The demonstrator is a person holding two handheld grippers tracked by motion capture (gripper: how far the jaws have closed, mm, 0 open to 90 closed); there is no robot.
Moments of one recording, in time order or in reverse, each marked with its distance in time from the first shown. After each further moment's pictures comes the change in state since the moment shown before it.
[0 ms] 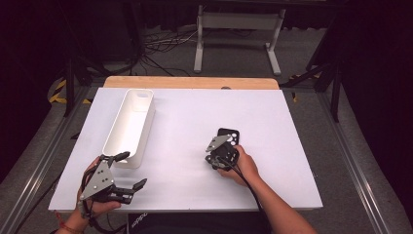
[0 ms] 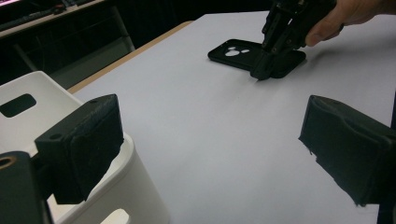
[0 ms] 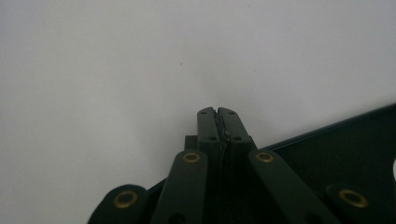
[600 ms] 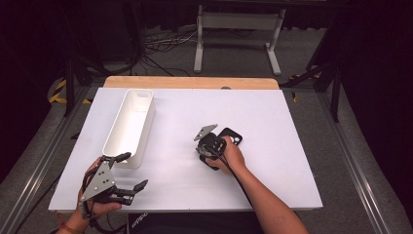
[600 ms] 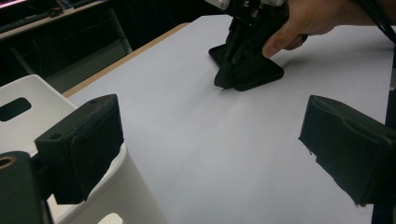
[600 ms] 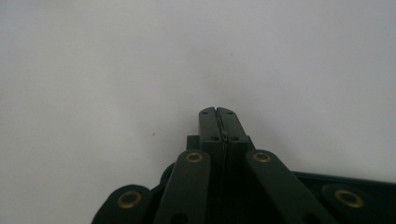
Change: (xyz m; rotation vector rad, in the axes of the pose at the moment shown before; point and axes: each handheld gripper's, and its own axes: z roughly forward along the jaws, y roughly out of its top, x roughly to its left) left arm -0.003 0.000 0.000 -0.004 -0.010 0.004; right arm -0.011 0.036 0.029 0.000 -0.021 0.031
